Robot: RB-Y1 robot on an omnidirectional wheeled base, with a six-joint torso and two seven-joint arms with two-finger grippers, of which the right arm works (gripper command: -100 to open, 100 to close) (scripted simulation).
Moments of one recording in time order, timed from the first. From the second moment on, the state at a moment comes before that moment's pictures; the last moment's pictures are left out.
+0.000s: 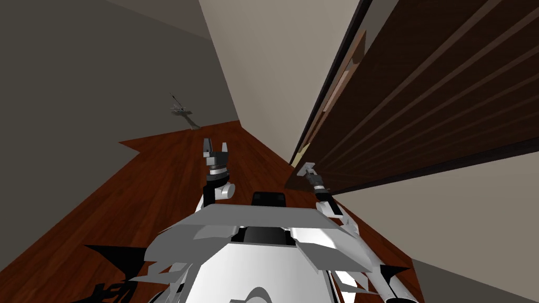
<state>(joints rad) 0.43 -0.55 0.11 -1.49 -0.41 -0.52 -1.69</state>
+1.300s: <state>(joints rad) 0.46 -0.64 0.16 -1.47 -0.39 -0.61 -1.78</state>
